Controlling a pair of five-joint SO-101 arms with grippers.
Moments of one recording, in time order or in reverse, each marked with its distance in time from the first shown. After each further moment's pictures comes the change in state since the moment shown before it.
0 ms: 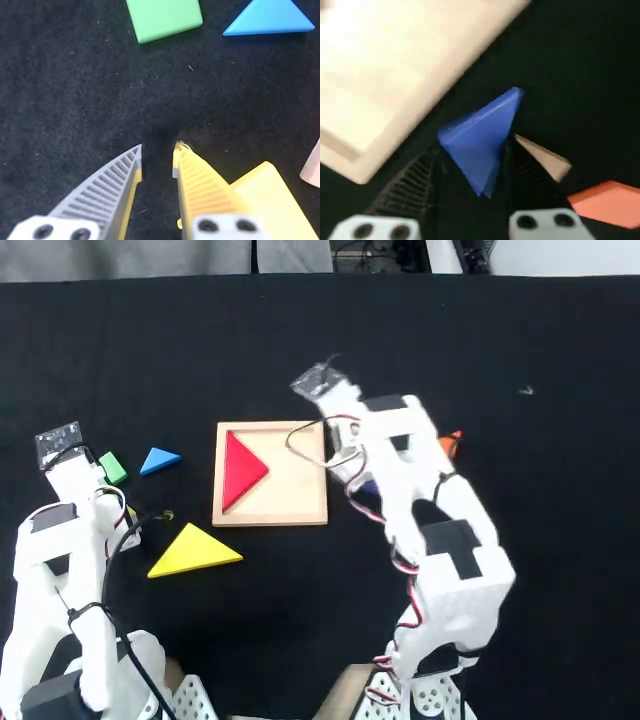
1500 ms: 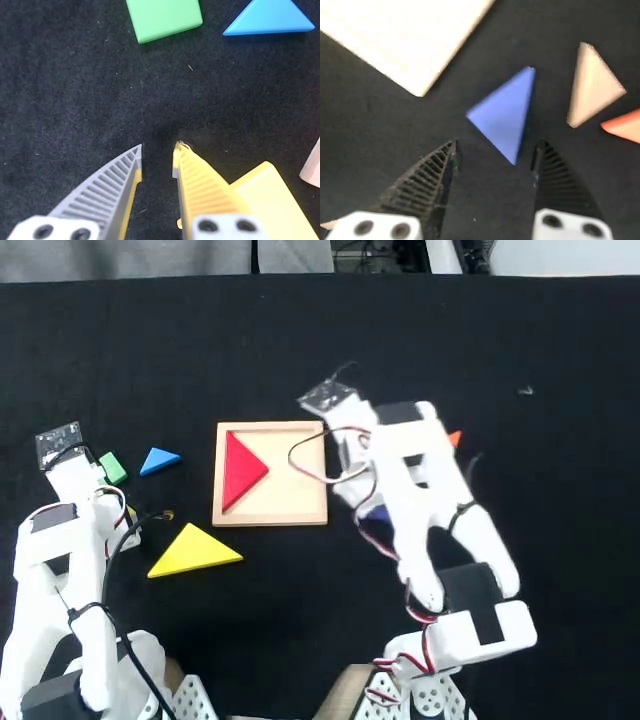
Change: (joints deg) left arm 0.0 0.0 0.0 0.0 0.0; right arm -3.2 -16.0 10.0 14.2 -3.5
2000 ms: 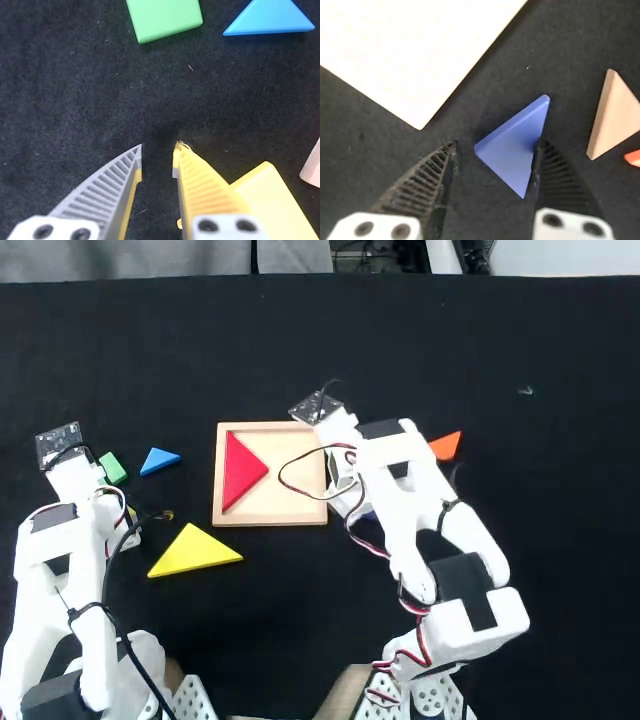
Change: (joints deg) left arm 0.0 0.0 0.0 0.0 0.0; right arm -1.2 4.5 5.1 -10.4 -2.3
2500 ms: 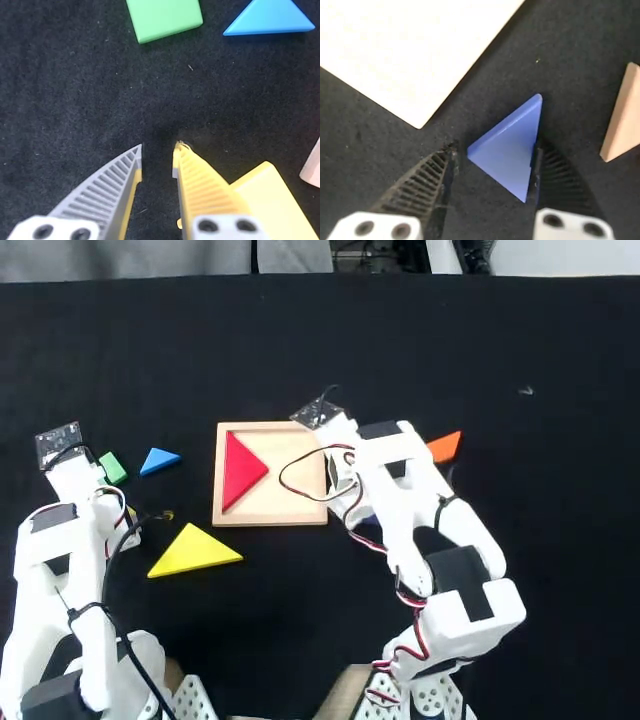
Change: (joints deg) left arm 0.0 0.0 0.0 0.0 0.0; right arm -0.1 -1.3 0.0 2.0 -0.4
